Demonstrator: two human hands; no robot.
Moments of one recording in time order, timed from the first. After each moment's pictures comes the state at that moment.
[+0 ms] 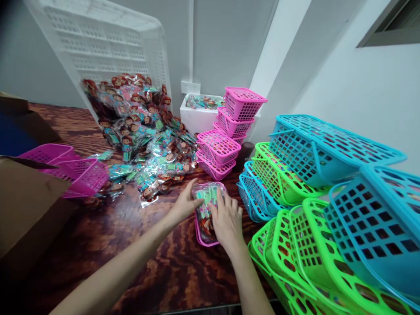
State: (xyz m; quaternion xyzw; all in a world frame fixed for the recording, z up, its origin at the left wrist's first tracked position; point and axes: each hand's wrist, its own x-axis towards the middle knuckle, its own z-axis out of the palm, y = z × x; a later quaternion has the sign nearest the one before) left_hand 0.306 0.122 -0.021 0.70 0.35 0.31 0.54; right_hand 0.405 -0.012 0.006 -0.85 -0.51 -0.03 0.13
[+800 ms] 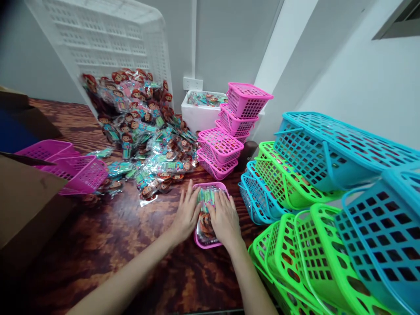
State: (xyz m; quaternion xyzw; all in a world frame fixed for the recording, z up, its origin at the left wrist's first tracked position) left_hand 0.285 0.088 -0.048 0.88 0.28 0.30 0.26; right_hand 0.426 0.001 -0.036 -0.79 -0.59 -0.01 0.16
